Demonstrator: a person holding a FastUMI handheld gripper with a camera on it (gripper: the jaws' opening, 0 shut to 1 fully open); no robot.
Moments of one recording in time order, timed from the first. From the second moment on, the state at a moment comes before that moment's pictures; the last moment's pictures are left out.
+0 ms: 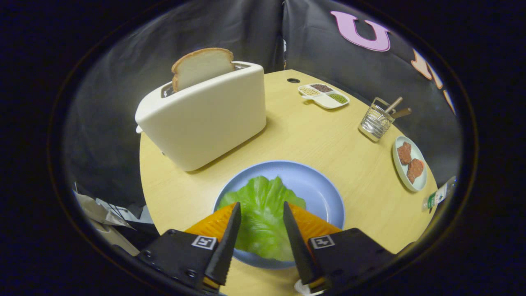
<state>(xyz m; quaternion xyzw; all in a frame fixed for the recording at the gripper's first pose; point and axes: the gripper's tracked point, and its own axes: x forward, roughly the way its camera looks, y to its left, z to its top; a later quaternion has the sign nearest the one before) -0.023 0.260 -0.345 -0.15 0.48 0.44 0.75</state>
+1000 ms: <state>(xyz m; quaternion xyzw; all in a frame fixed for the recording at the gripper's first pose) 0.020 0.298 -0.227 -0.09 0.42 0.39 0.81</state>
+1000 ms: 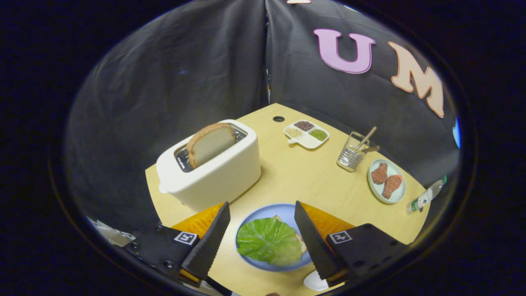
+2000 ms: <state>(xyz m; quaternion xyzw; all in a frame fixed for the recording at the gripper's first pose) 0.042 0.419 -0.177 -0.01 0.44 0.40 0.80</state>
